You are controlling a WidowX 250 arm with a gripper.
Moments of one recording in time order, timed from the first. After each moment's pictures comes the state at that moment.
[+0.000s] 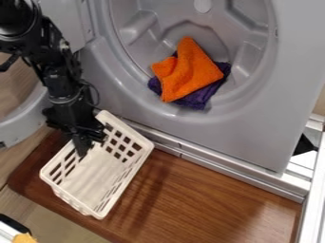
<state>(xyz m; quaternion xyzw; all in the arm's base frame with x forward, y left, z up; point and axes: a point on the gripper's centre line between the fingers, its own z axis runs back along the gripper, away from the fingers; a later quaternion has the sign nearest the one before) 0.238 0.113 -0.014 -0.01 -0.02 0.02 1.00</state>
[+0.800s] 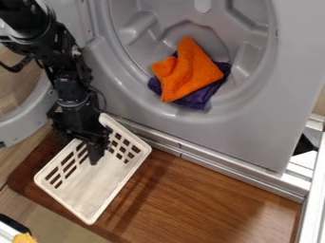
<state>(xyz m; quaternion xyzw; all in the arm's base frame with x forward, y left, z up) 0.239 0.102 -0.024 0.00 0.01 0.00 1.00</state>
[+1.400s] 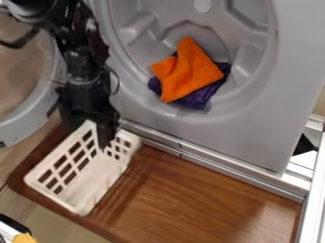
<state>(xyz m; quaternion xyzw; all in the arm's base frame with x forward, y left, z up) 0.249 0.085 0.032 0.06 -0.03 -0.03 1.00</state>
